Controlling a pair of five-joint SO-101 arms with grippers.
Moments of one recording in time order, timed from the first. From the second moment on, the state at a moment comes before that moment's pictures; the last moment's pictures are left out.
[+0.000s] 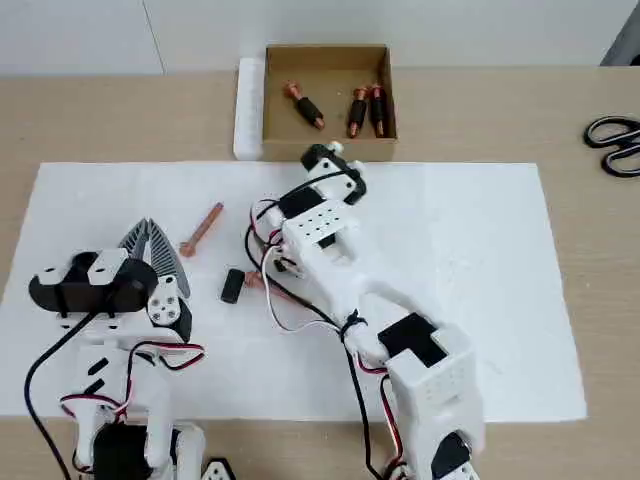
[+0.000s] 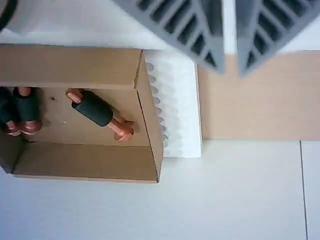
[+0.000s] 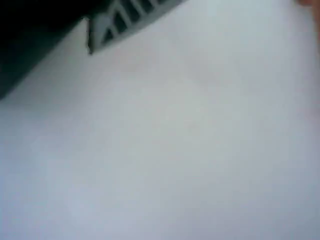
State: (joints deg) left arm -4.1 -103.5 78.7 41.9 7.4; right arm -33.1 30.2 -7.4 62.2 -66.7
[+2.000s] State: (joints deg) left arm -1.8 -103.5 66.6 68.4 7.6; right arm -29.1 -26.4 -5.0 86.8 -1.7
